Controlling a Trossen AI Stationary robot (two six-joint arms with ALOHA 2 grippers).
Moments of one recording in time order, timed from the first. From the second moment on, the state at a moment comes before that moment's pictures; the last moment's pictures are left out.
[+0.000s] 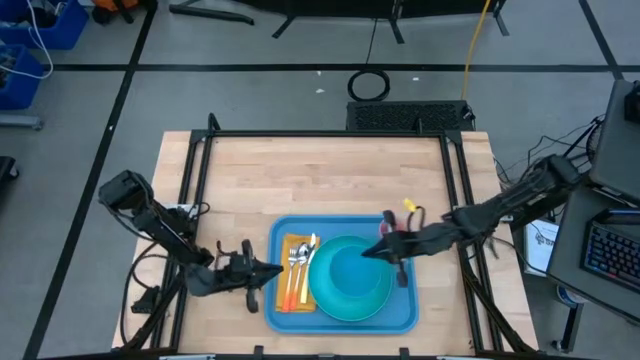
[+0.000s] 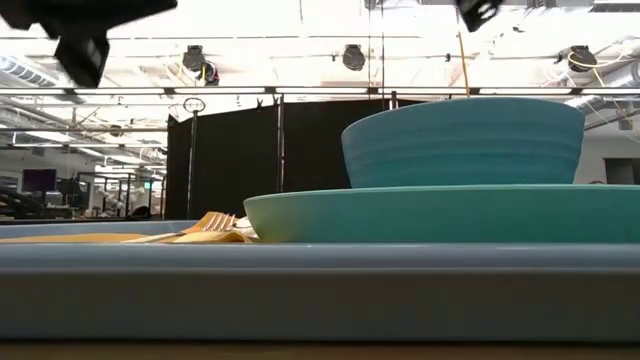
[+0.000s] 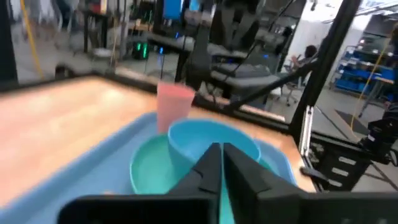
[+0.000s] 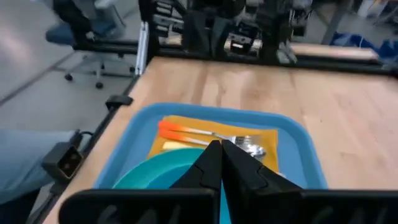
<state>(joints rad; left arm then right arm) -0.83 1.57 0.48 1.05 -1.01 -0.32 0.46 1.16 0.76 0.03 0.28 0.13</state>
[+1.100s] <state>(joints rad) -0.88 0.56 0.45 0.18 -0.66 -0.02 0.49 0.46 0.57 -0.19 0.24 0.04</state>
